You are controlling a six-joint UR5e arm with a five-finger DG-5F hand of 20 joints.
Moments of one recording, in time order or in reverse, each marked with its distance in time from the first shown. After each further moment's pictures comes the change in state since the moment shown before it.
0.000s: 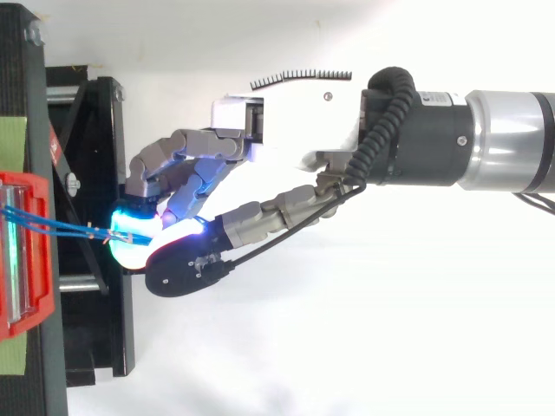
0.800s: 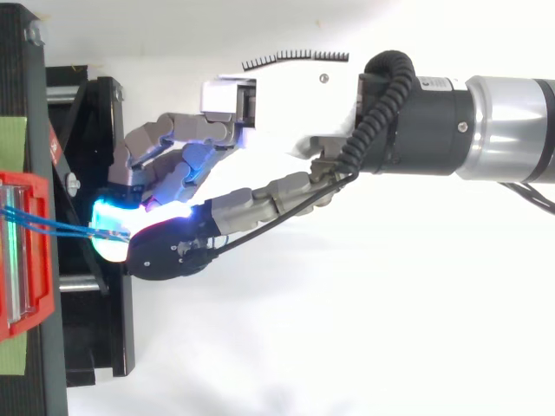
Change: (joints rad) arm -0.009 0.000 0.032 -0.005 -0.004 0.000
